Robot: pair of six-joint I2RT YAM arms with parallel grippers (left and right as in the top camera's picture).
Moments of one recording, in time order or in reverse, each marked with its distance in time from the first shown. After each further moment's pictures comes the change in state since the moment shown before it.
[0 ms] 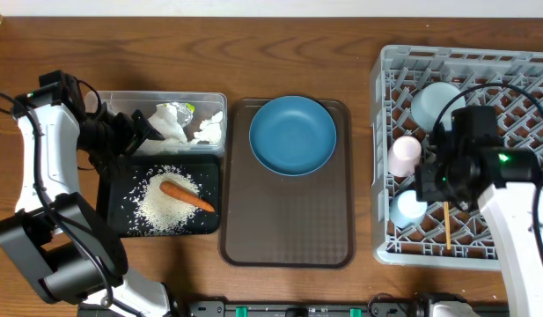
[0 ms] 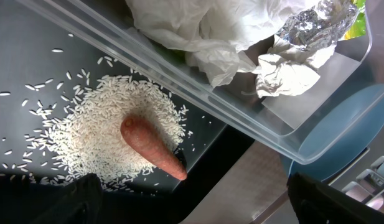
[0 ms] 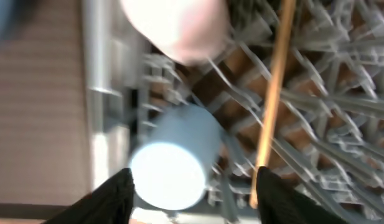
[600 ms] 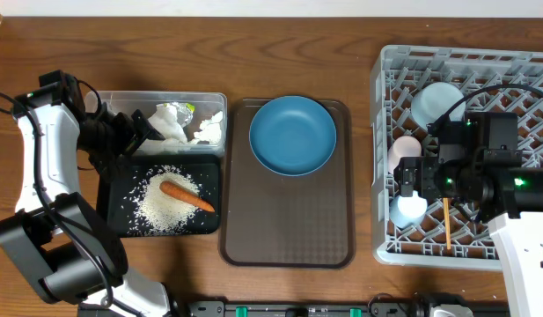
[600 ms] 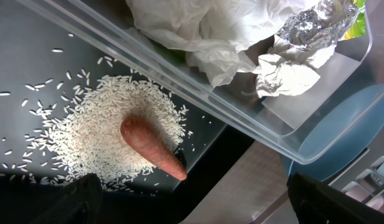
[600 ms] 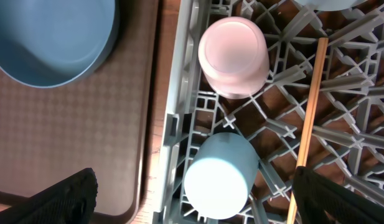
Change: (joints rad) left arm 0.000 0.000 0.000 0.000 0.000 0.000; right arm 0.000 -0.098 0.008 0.048 -0.145 -0.004
